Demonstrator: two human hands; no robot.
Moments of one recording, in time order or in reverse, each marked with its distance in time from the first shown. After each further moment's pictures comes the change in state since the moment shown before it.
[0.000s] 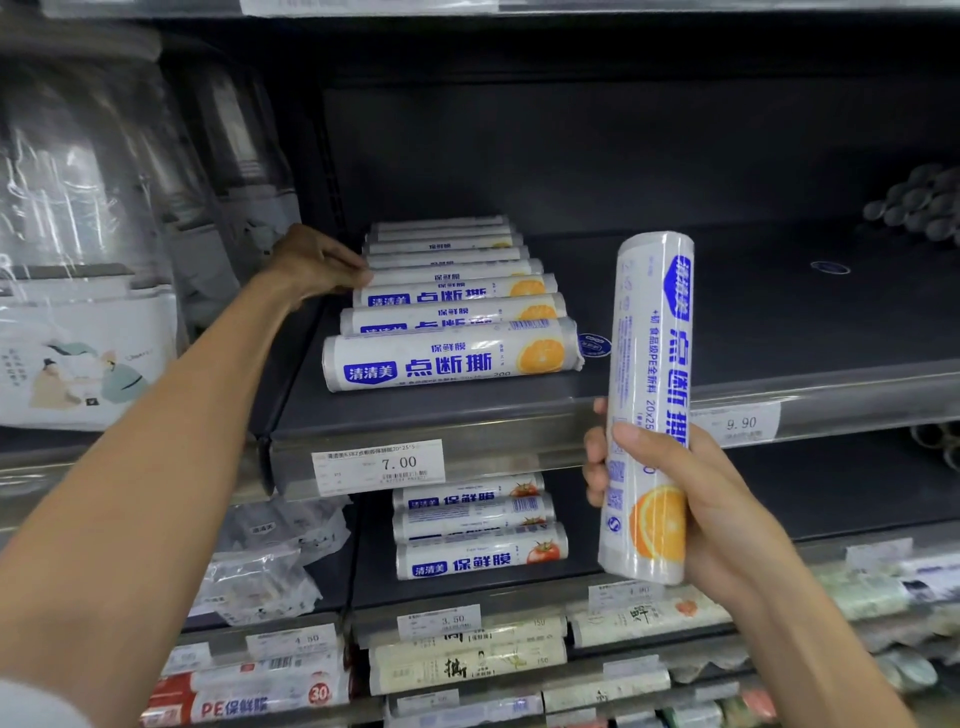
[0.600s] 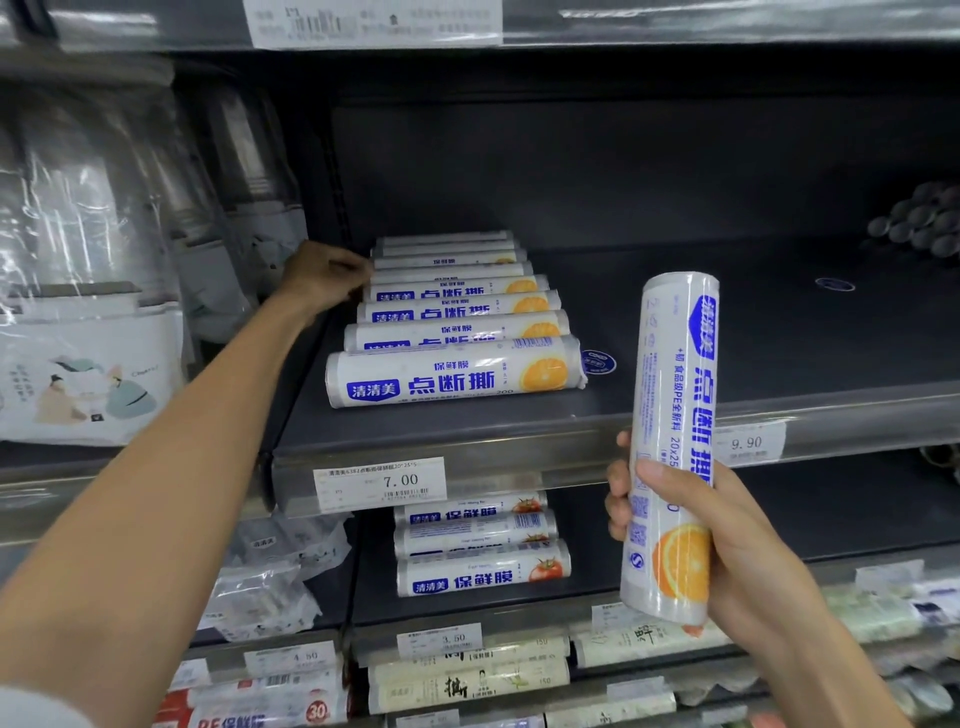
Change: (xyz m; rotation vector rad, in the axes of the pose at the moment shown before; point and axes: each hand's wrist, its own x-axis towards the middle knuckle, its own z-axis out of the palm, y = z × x) left_hand 0.008 -0.002 0.006 -0.025 0.107 0.008; right_hand -0.008 0.001 -0.009 -0.007 0.035 0.016
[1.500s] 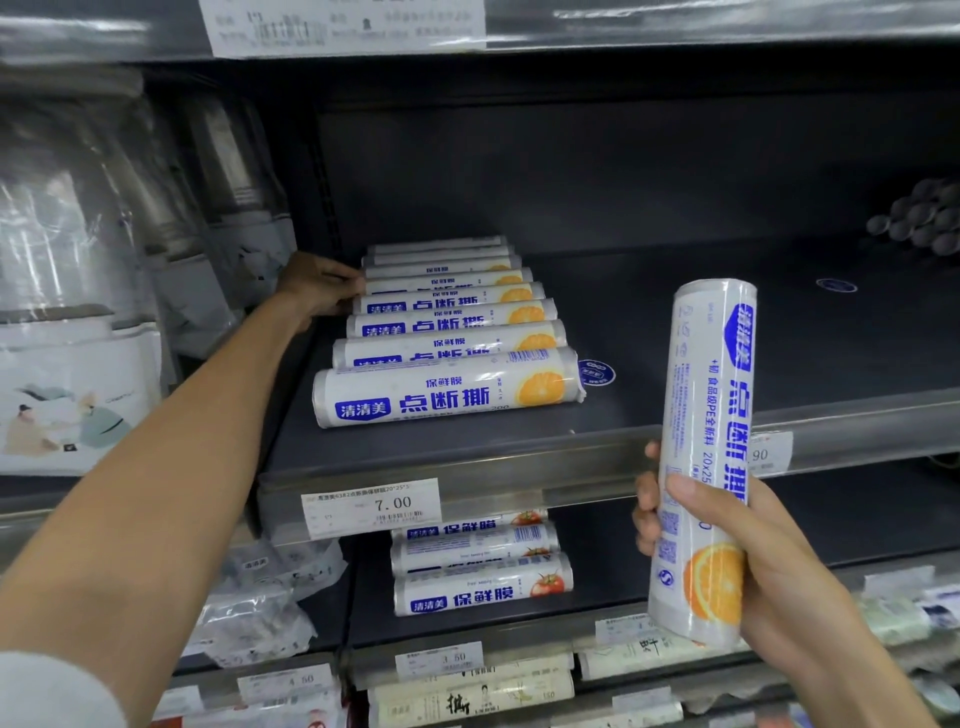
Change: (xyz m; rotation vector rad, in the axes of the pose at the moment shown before) left_hand 0.029 -0.012 0.010 -0.101 -0.051 -0.095; right_hand 0.002 -0.003 -0.014 -0.036 0.085 -0.047
